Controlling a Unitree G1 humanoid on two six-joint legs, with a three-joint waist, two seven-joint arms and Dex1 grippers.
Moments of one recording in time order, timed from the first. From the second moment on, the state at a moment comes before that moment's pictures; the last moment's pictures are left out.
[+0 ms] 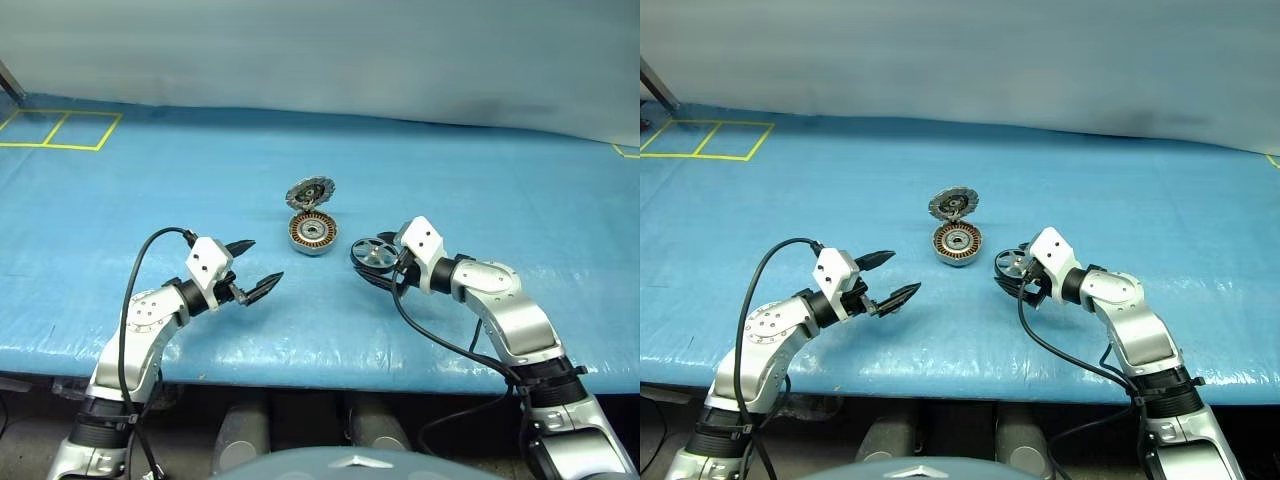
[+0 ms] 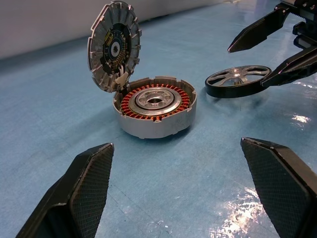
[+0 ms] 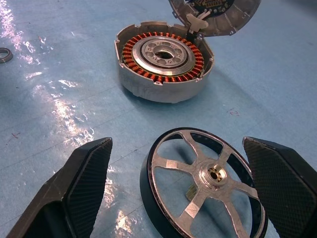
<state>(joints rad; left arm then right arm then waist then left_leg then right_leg) -0.05 0.48 -0.03 -0.19 -0.28 0.23 -0.74 -0.25 -0.55 0.12 -0.12 0.17 0.42 0.76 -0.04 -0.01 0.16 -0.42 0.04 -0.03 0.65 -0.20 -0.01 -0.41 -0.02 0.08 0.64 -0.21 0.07</state>
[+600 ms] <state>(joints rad) -0.05 0.47 -0.04 -0.19 -0.28 0.23 -0.74 -0.26 -0.55 0.12 -0.12 0.17 0.42 0.77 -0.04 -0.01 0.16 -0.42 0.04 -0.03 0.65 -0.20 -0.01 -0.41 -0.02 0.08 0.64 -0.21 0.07</state>
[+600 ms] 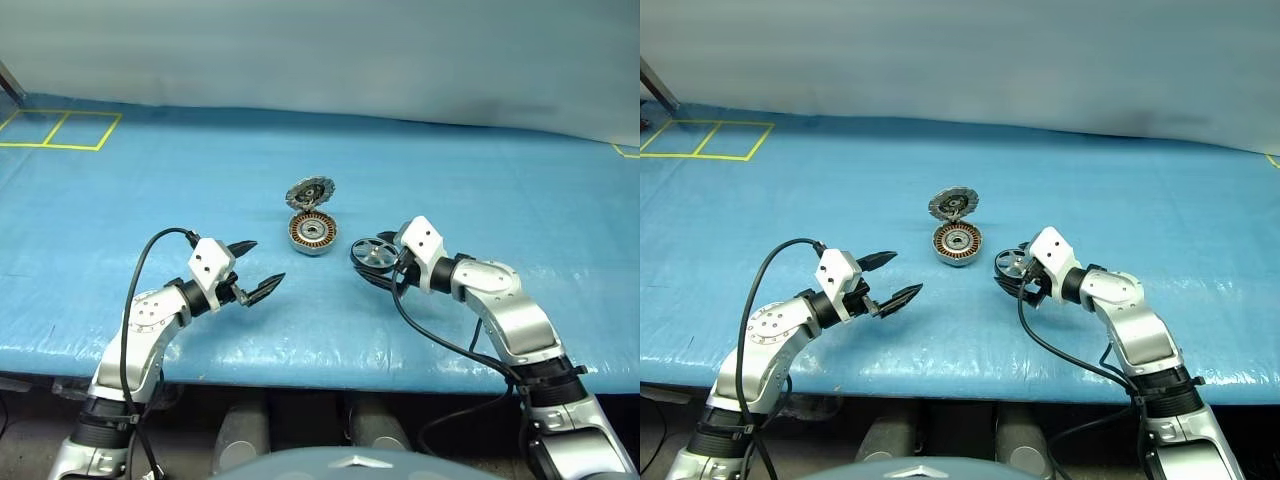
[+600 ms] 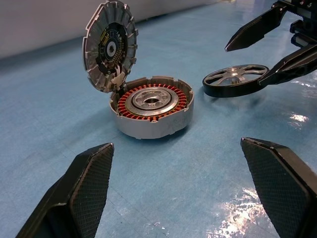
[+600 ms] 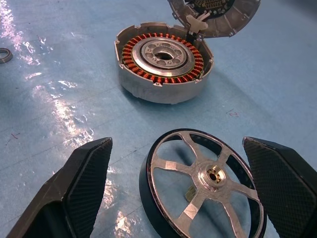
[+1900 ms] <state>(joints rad) 0.08 0.48 -0.01 -0.25 -0.27 0.22 -0.65 -0.92 -0.44 0.58 0.51 -0.23 0.02 1.09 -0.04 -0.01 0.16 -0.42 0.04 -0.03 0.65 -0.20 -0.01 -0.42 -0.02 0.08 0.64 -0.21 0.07</state>
